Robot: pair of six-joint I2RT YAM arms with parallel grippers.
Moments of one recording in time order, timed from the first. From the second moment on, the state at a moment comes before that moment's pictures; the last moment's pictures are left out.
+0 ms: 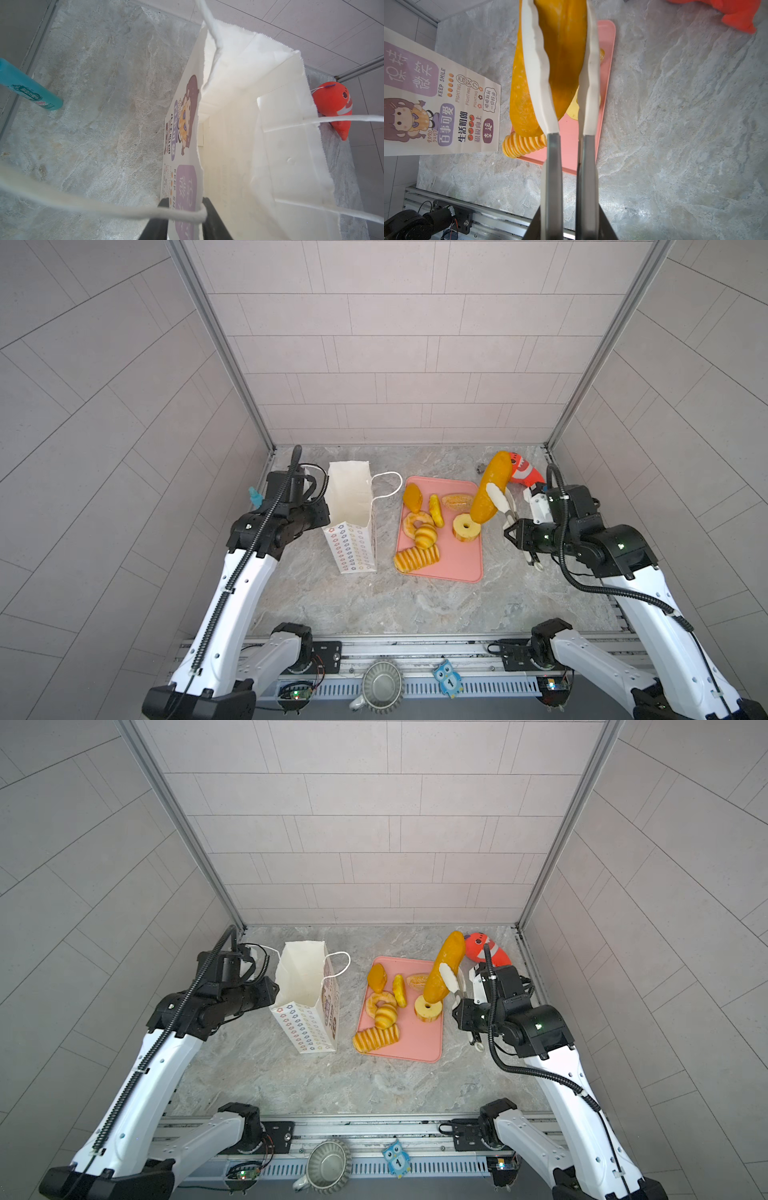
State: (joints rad) left arm -0.16 1.02 1.21 -0.98 0.06 -0.39; right arm 0.26 0.93 1.27 -1.21 -0.12 0.40
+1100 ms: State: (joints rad) left arm -0.16 1.01 1.21 -0.98 0.08 -0.41; right arm 0.69 1.28 1.80 -1.14 0.06 0.40
